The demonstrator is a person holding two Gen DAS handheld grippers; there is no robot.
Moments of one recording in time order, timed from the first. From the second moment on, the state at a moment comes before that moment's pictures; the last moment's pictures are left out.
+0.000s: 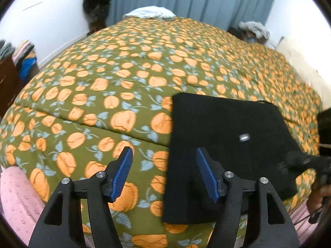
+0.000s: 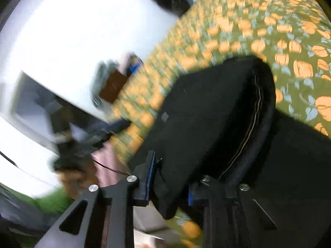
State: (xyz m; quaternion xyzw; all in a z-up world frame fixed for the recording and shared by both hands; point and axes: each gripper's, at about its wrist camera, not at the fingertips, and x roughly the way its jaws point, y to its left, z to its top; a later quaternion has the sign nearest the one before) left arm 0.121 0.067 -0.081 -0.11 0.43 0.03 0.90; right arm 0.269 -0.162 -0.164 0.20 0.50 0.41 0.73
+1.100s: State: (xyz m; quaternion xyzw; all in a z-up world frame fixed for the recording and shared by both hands) left arm 0.116 -0.014 -0.096 0.00 0.47 -0.03 0.88; right arm 0.219 -0.374 -0.172 0.19 0.54 0.12 0.81
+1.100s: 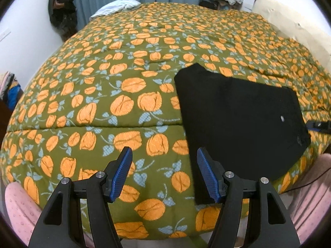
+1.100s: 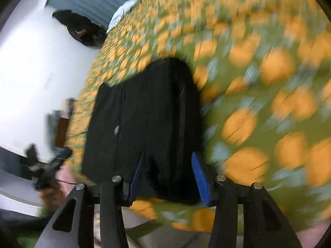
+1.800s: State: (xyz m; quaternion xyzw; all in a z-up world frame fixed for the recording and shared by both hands) left arm 0.131 -0.083 -0.112 0.07 0.50 -0.05 0.86; right arm 0.231 -0.302 -0.143 0.13 0.47 0.11 0.87
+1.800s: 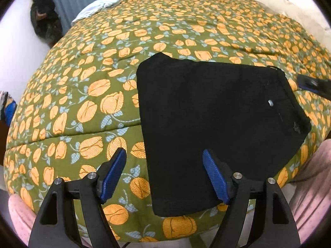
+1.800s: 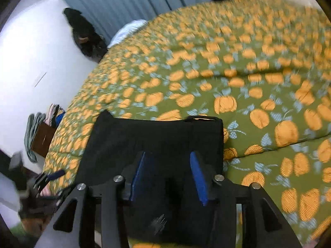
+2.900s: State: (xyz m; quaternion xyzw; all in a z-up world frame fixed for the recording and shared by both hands) left arm 0.177 -0.002 -0.137 -0.11 0.58 -0.11 0.80; right arm 0.221 -0.398 -0.213 0.34 0.53 0.16 0.76
